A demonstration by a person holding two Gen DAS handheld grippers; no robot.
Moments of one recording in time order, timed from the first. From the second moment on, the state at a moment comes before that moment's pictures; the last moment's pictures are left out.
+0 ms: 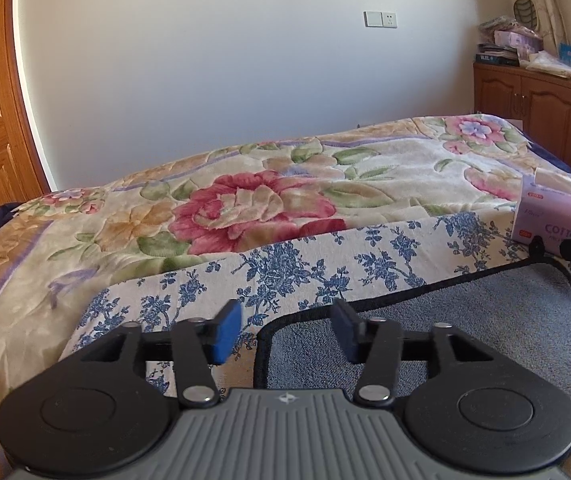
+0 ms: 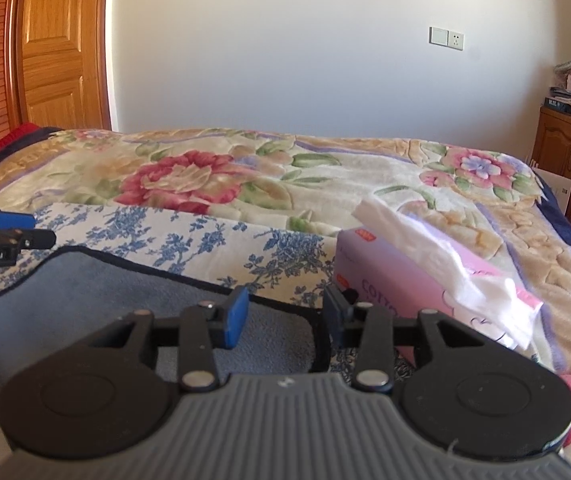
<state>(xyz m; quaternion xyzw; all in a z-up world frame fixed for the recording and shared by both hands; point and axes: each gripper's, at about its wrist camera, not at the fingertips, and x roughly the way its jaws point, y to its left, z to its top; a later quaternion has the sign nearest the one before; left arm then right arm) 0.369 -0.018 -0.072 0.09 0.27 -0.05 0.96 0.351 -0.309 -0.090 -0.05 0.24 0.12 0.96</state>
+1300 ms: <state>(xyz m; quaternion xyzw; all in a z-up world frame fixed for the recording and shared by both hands) 0.242 -0.029 0.060 0.07 0.20 -0.05 0.97 0.225 -0.300 0.002 -0.01 0.20 0.11 0.97</state>
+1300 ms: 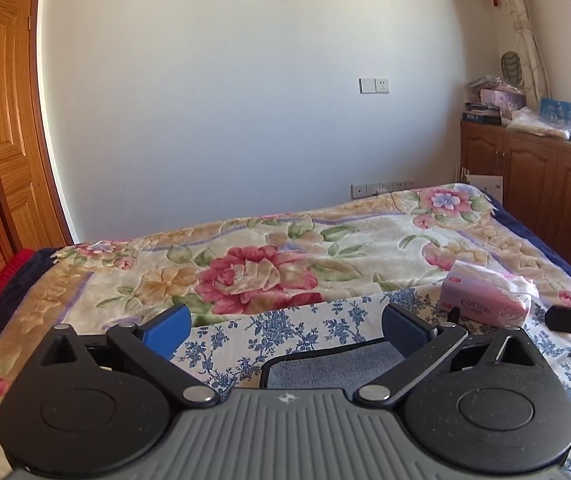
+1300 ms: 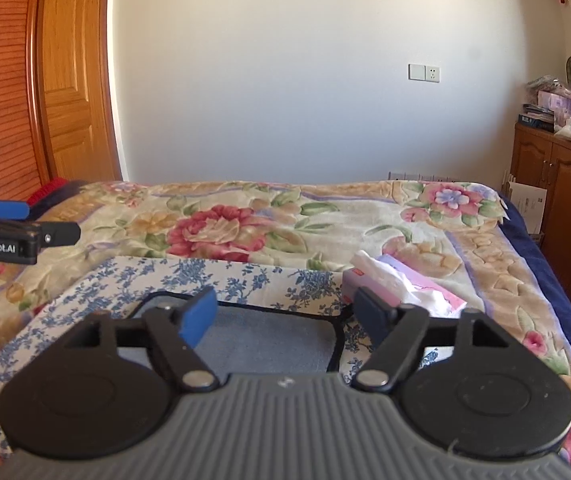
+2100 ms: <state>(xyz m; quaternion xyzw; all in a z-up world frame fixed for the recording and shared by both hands) 0.155 -0.032 0.103 0.07 0.19 -0.05 0.98 0.158 -0.296 0.024 -0.01 0.18 0.10 0.98</state>
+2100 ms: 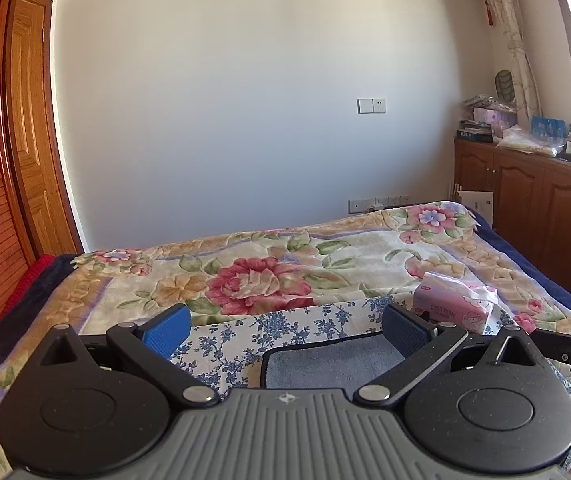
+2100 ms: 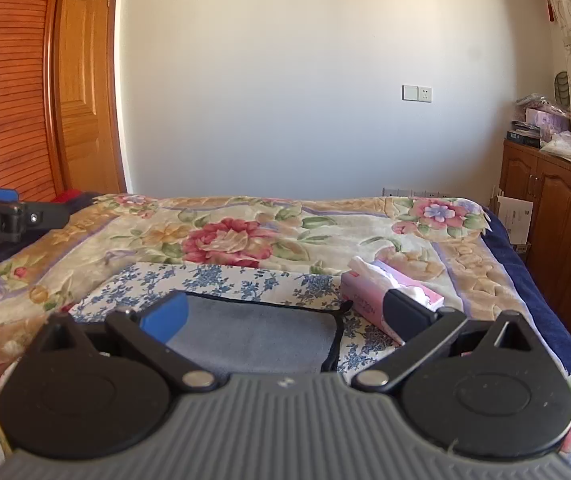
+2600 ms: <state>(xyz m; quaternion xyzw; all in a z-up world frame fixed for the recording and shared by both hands) 0.118 -0.031 0.090 0.07 0.19 -0.05 0.98 0.132 -0.290 0.020 -0.01 0.18 0.11 0.98</state>
